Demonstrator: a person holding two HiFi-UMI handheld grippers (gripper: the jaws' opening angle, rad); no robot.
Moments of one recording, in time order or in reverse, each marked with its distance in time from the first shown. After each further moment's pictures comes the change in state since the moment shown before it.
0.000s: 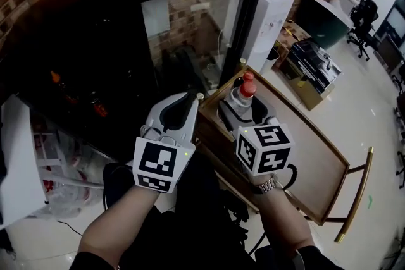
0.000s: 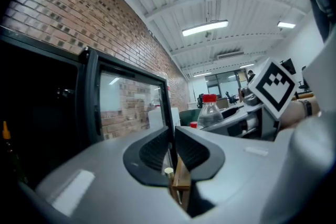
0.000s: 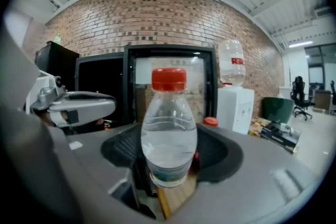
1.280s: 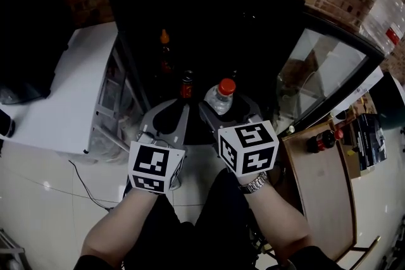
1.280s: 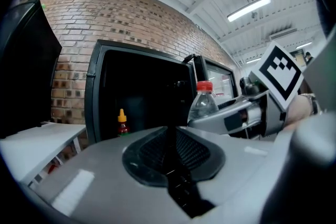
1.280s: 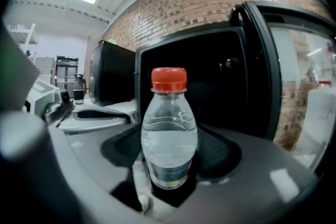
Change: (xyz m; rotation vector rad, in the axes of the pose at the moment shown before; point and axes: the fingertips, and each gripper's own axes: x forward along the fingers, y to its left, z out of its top) left arm -0.210 0.185 -0.074 -0.108 0.112 0.599; right arm 0.101 0.316 0.031 -0.175 -0.028 0.638
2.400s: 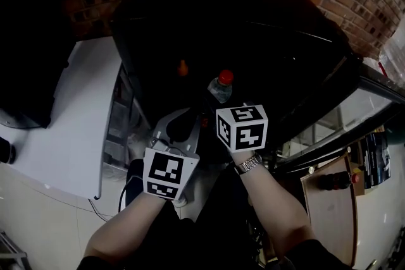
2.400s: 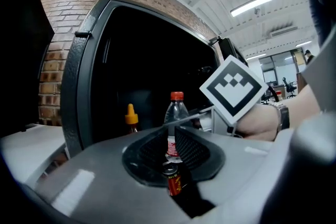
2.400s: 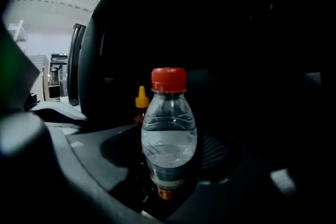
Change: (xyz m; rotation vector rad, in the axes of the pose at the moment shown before) left arm 0.086 0.086 -0.018 0.019 0.036 -0.030; right arm 0.186 -0.046 0.013 0.011 0.059 -0.022
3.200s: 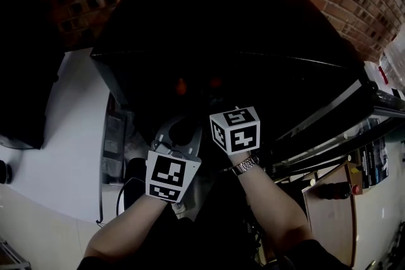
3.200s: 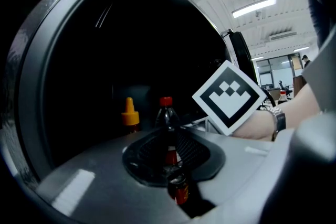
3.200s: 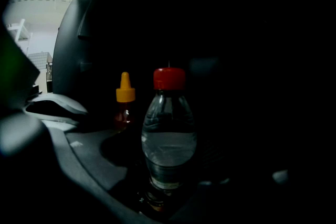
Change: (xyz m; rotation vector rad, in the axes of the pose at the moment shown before) left arm 0.045 0.024 -0.006 -0.020 0.013 -0.054; right arm 0.057 -0.008 -0.005 -0.029 0.046 0.049
